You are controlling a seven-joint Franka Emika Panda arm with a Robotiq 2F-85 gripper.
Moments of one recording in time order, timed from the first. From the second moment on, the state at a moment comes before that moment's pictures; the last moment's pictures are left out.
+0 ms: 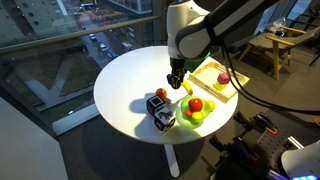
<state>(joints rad) 0.16 0.29 0.09 -2.12 -0.14 2.34 0.16</state>
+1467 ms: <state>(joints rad) 0.18 0.09 0.14 -2.40 -0.12 2.43 0.16</state>
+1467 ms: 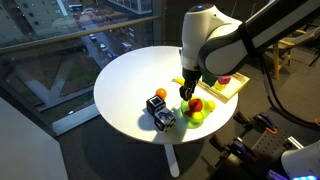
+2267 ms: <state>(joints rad) 0.18 0.09 0.15 -2.50 -0.01 2.55 0.14</state>
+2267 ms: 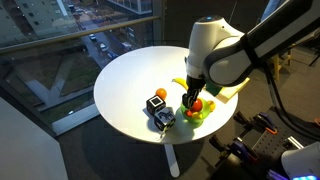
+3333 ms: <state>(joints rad) 0.16 0.09 0.12 -2.55 -0.01 2.55 0.14</state>
